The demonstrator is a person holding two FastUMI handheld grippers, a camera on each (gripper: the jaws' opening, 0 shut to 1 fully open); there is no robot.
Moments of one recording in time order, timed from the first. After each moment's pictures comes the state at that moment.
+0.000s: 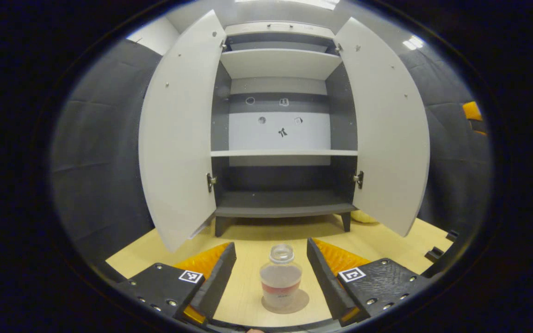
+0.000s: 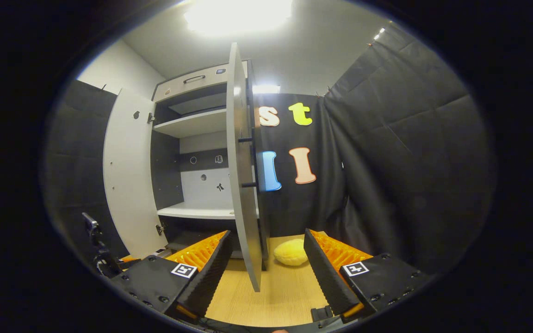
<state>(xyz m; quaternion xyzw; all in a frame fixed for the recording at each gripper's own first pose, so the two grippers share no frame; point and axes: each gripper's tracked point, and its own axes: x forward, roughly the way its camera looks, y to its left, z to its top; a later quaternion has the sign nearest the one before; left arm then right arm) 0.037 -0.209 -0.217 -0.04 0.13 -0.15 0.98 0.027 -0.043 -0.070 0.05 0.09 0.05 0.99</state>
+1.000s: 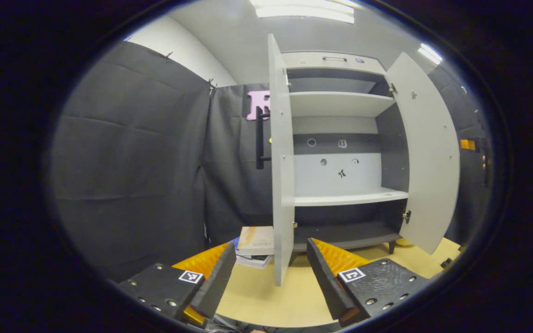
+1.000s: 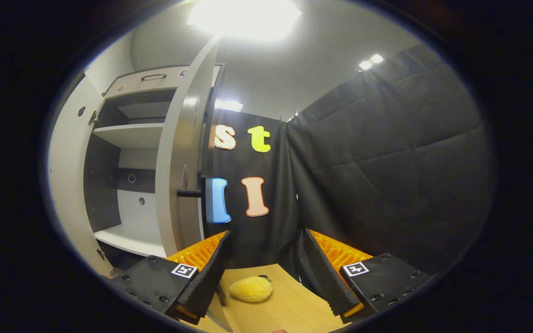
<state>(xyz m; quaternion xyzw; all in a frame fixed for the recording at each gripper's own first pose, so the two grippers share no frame) 0.041 0.010 -0.118 -0.03 0.08 -0.02 1.00 0.155 -0.075 -0.005 -0.01 0.03 -0.14 0.99</state>
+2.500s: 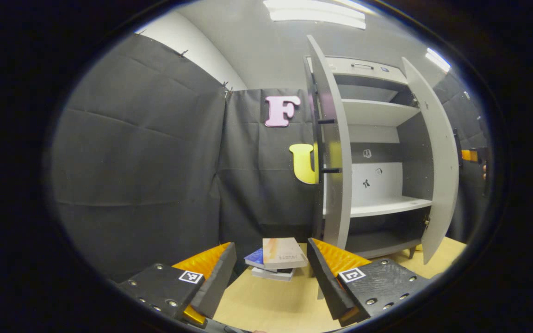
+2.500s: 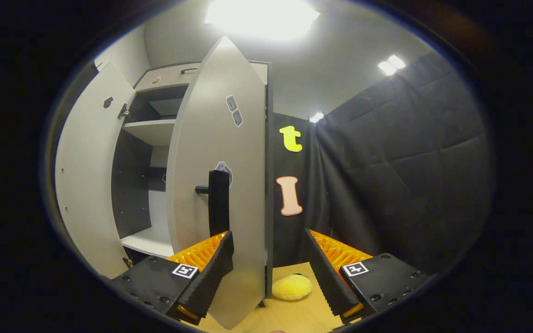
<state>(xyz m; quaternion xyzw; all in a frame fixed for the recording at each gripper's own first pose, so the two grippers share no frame) 0.086 0.104 -0.125 -0.05 0.05 0.00 1.00 0.171 0.074 -0.010 -0.01 0.02 -0.06 1.00</state>
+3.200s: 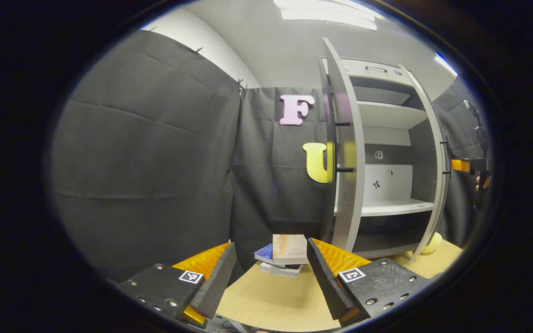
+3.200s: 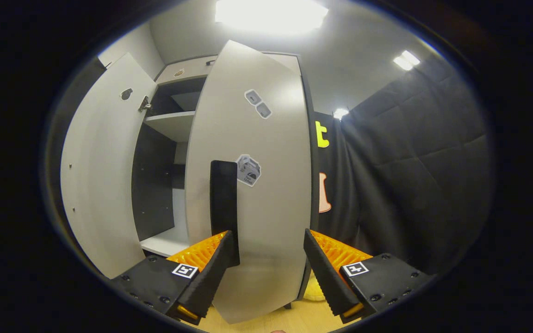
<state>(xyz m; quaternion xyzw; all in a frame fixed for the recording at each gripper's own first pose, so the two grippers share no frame) 0.070 0.128 -0.127 -0.07 0.06 0.04 0.99 0.206 0.143 -0.025 -0.01 0.03 0.00 1.00</state>
